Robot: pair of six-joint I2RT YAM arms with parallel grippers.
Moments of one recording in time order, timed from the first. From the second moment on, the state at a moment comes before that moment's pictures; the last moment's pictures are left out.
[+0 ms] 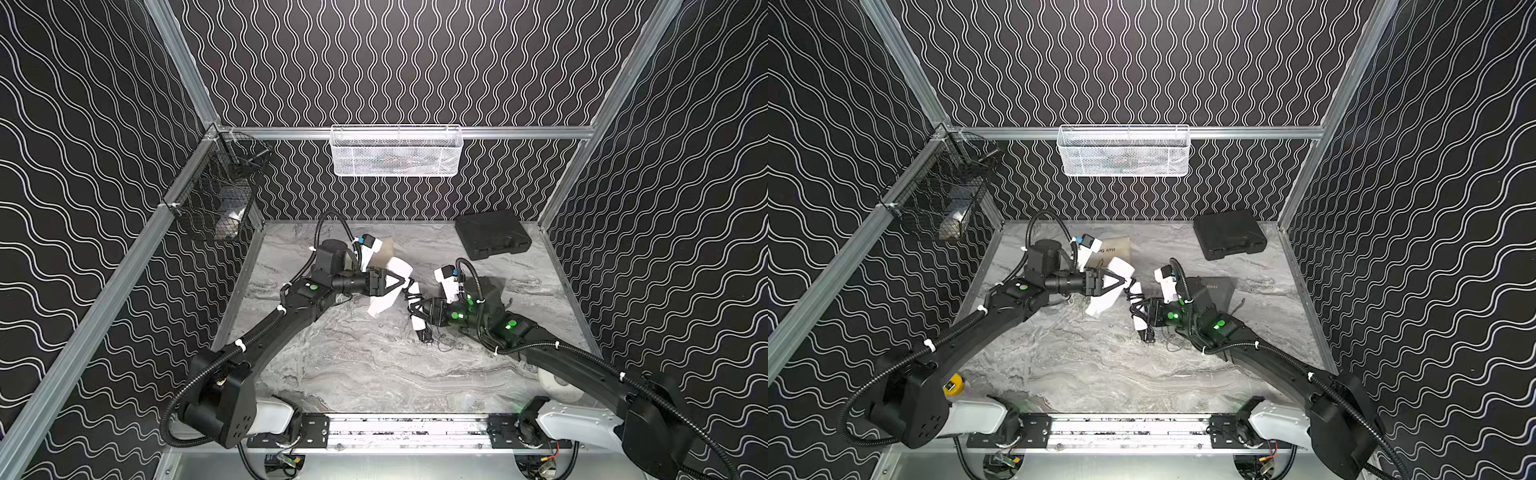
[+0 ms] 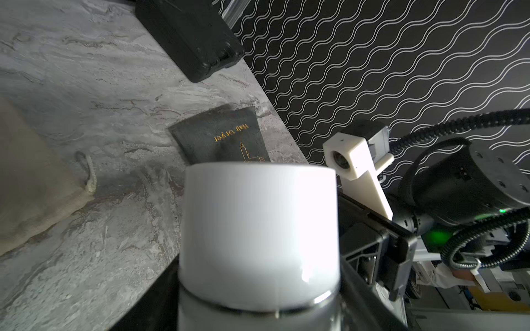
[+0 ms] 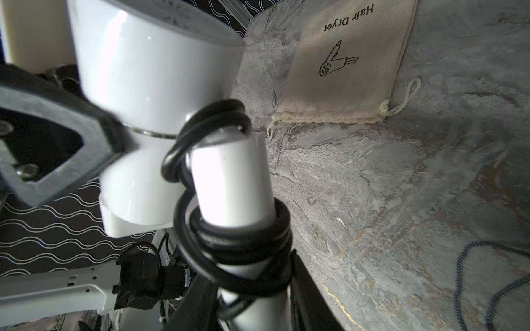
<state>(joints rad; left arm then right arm) -0.34 1.36 0.99 -0.08 0.76 -0.47 0.70 1.19 0.73 0.01 -0.34 0.71</state>
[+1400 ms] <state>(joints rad) -0.26 1.37 0.98 0.18 1.03 -0.53 0.52 1.08 0.69 0.03 -0.72 0.64</state>
